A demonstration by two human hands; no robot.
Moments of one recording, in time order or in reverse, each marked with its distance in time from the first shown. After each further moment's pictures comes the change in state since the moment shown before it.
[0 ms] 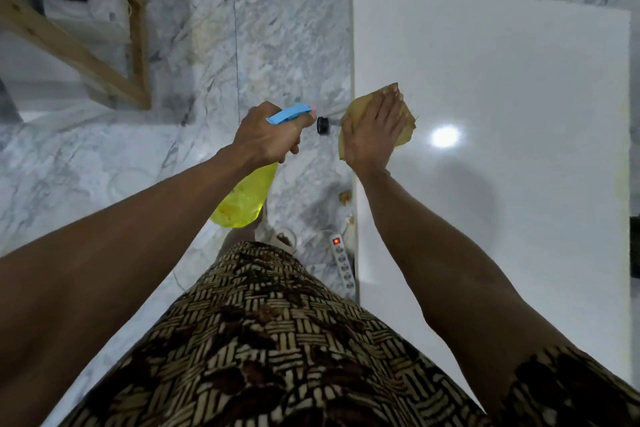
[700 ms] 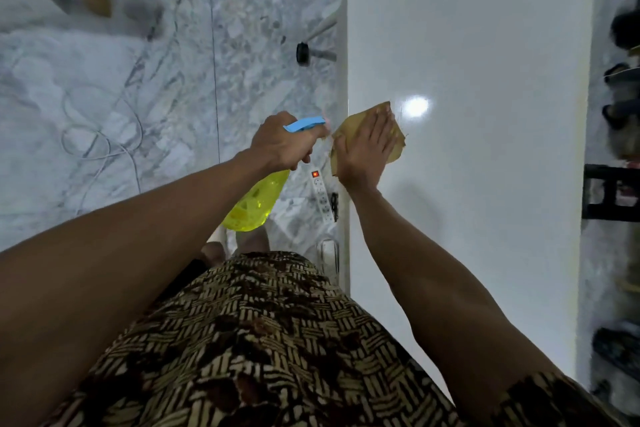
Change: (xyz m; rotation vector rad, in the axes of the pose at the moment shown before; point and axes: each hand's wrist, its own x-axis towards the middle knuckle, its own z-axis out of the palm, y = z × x) left_hand -0.201 -0.130 0.137 -0.049 -0.150 -0.034; right_hand -0.289 0.104 0.025 0.021 -0.069 0.030
